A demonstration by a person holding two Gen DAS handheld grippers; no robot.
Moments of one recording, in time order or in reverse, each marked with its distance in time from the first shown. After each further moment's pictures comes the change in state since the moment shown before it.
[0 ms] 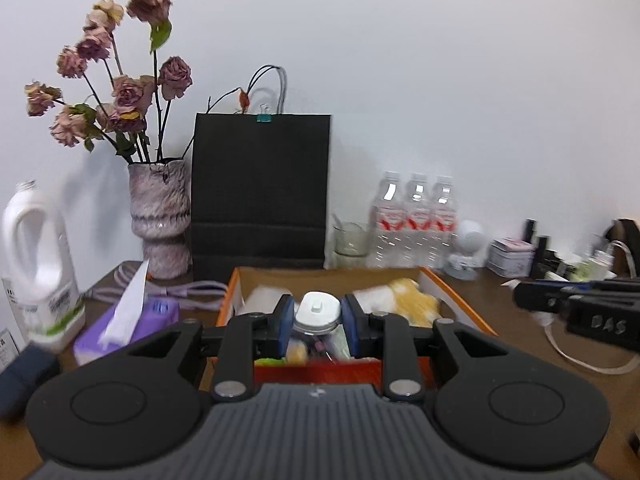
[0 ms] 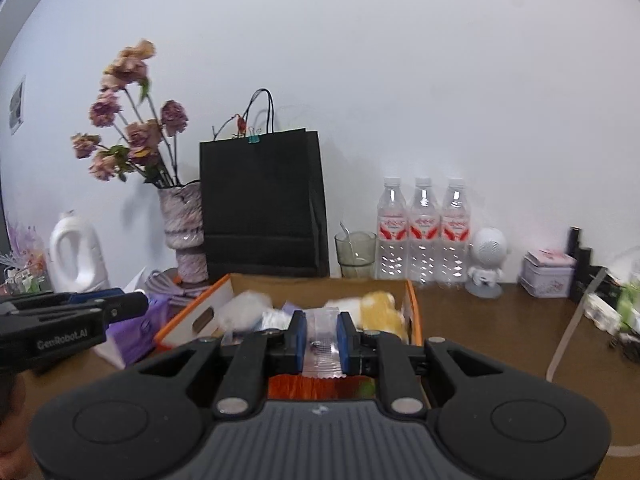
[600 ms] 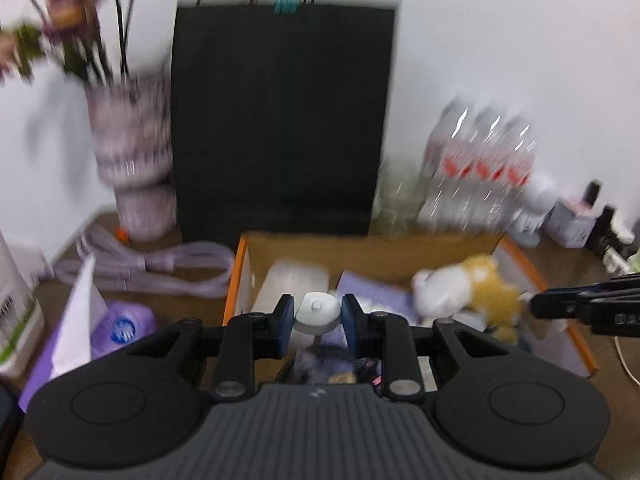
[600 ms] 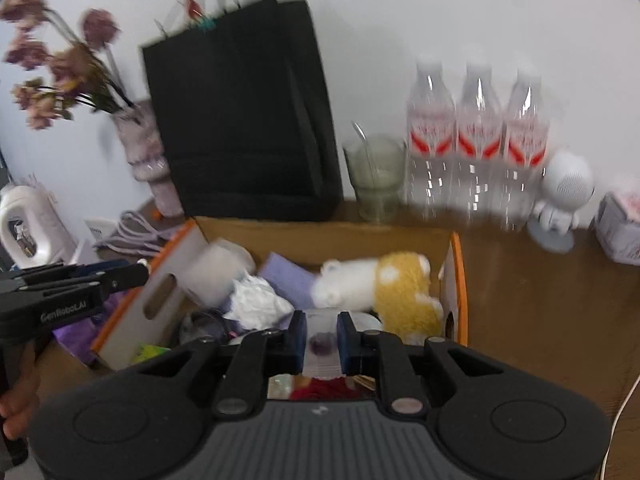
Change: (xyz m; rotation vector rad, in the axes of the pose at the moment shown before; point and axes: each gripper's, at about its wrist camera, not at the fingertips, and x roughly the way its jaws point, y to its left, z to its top) left arm 0.178 0.048 0.029 -0.040 0.377 0.007; right arm 0.191 -0.048 0.041 0.054 0.446 0.099
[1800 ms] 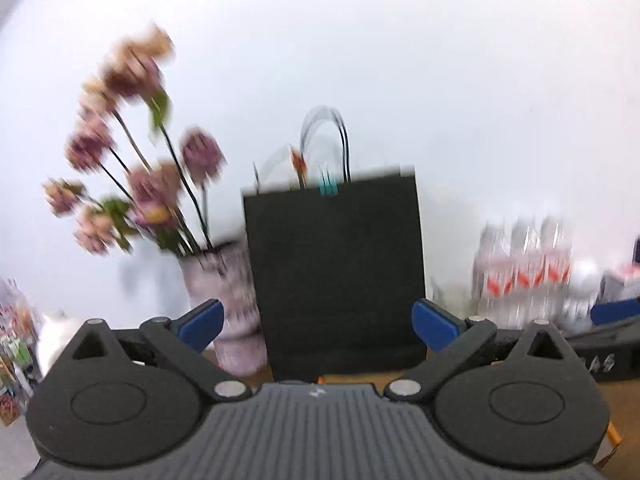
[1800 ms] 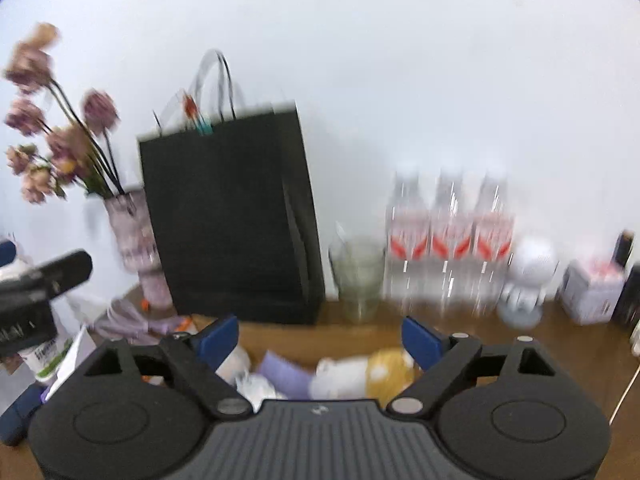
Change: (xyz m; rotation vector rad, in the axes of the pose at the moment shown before) left arm -0.126 -0.059 0.011 0.109 -0.510 0.290; right arm -0.065 0.039 0.008 -0.015 -0.376 -0.101
